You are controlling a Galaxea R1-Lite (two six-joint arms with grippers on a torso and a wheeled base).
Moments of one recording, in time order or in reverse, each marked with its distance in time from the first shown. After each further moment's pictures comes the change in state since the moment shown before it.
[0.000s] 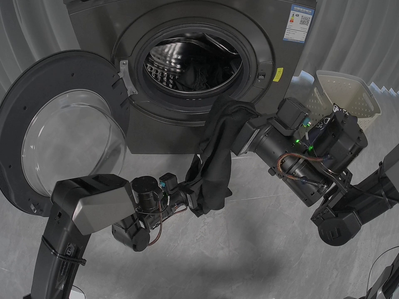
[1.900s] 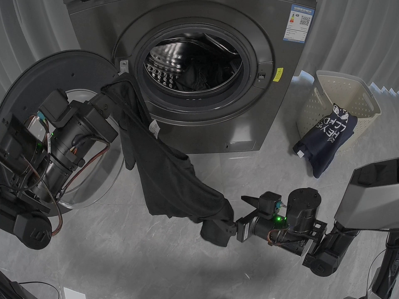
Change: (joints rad) left arm 0.033 -0.973 0.468 0.000 0.040 -0.054; right arm -0.054 0.243 0.370 -0.021 0.037 -0.015
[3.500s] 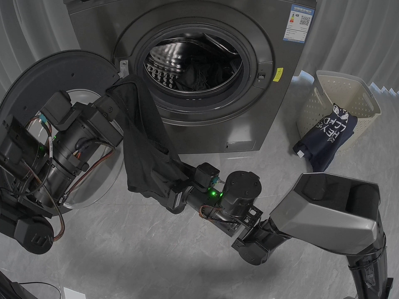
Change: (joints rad) left arm -0.045 -0.004 0.010 -0.001 0.023 0.000; right arm 0.132 0.288 -0.676 -0.023 0.022 0.006
